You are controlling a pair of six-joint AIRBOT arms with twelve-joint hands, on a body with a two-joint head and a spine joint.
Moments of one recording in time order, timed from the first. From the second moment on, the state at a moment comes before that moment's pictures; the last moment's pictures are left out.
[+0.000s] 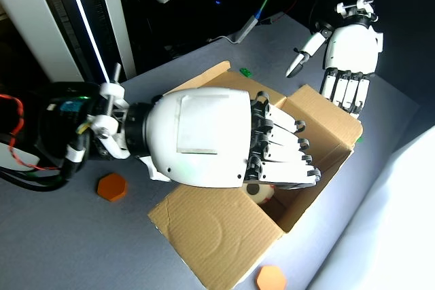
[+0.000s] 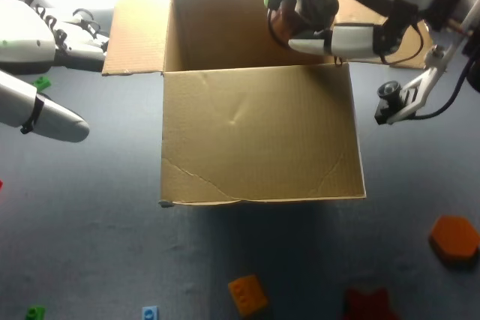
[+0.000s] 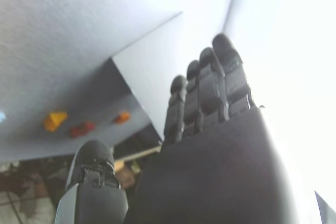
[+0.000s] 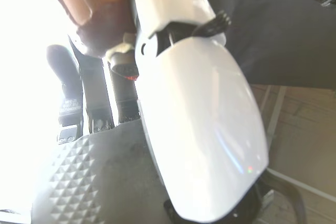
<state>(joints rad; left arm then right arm) 0.33 -1.03 1.72 1.55 -0.81 -0.37 -0.17 -1.20 1.29 -0.05 0.70 -0.76</state>
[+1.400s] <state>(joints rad) 0.11 -1.06 1.79 1.57 -0.81 -0.37 -0.24 -0.84 1.08 0.37 0.50 -1.01</state>
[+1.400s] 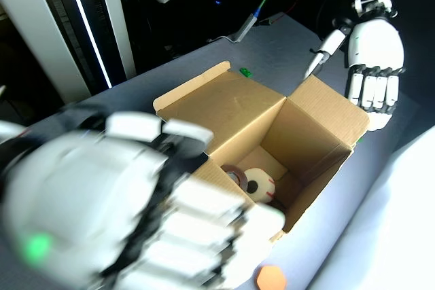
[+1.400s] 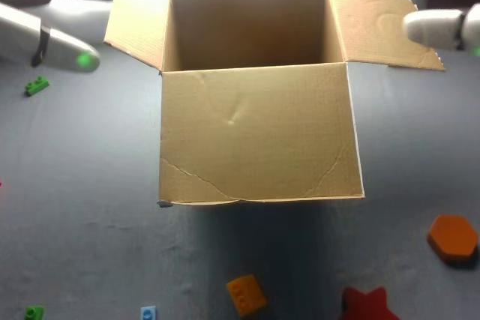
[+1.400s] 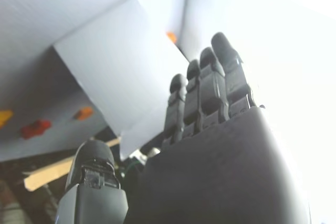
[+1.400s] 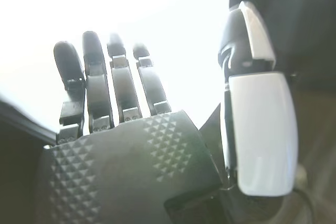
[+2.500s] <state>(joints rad) 0.02 -1.16 1.70 1.93 -1.00 -0.31 -0.60 -0.90 1.09 0.29 0.48 -1.07</state>
